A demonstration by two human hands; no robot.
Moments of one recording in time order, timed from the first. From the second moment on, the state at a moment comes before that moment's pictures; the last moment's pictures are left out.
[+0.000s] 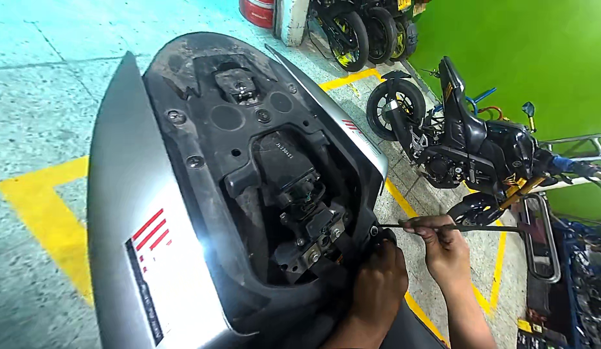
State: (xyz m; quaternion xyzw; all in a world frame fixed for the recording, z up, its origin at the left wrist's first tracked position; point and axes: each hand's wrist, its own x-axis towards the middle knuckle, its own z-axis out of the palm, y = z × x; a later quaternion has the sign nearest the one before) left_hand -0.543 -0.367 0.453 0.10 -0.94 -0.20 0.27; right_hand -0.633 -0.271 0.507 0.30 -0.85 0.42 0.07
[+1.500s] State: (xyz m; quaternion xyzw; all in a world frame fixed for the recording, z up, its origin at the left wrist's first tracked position) left_hand -0.541 -0.370 0.466 0.09 -0.95 -0.21 0.21; right_hand -0.671 -0.311 0.594 0.25 -0.92 -0.03 -0.29
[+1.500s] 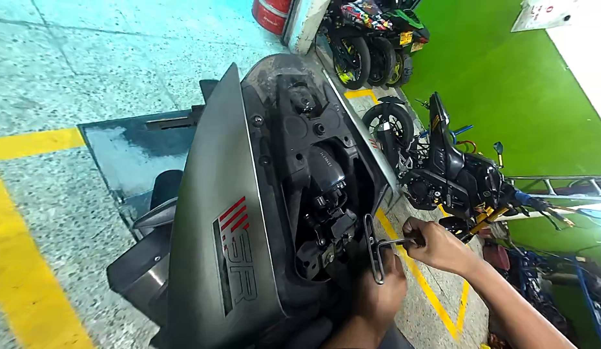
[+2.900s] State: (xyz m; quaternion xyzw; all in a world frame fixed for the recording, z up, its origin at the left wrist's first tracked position) left_hand -0.081 -0.444 0.491 -0.02 -0.23 -0.85 -0.48; right_hand 0.015 -0.311 0.504 0.04 -0.93 0.29 0.21
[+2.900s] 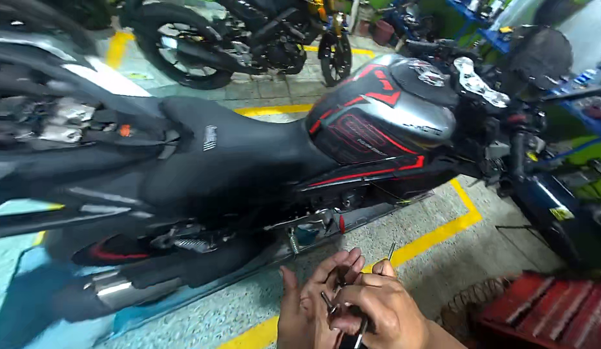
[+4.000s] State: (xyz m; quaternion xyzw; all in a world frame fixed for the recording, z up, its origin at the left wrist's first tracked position) left_hand 0.130 -0.090 0.346 0.06 -0.58 -0.53 -0.62; right_hand 0.314 -0.041 0.343 -0.37 -0.71 0.48 0.37
